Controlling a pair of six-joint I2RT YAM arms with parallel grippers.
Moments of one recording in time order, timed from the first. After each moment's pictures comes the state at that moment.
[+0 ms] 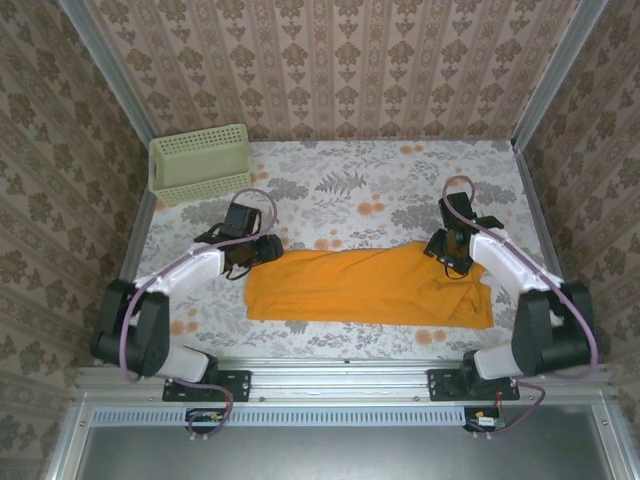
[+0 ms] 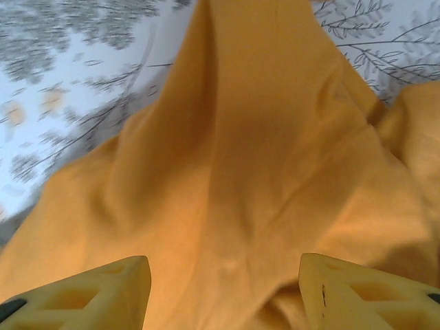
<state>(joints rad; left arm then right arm) -0.40 1.46 0.81 -0.36 0.14 -0.56 0.09 1.45 0.91 -0.73 0.09 0.71</state>
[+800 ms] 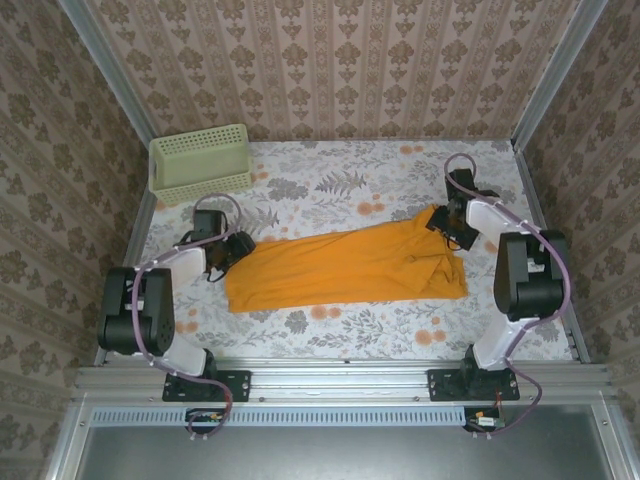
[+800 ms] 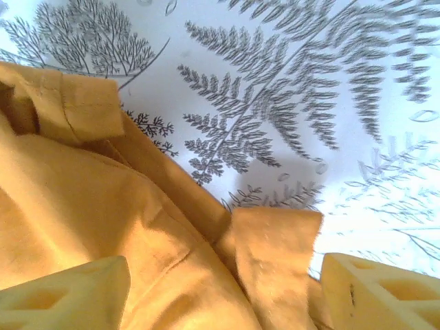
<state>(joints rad) -0.12 1.51 0.70 -0.18 0.20 -0.63 0.00 1.73 1.15 -0.66 0.12 0.60</state>
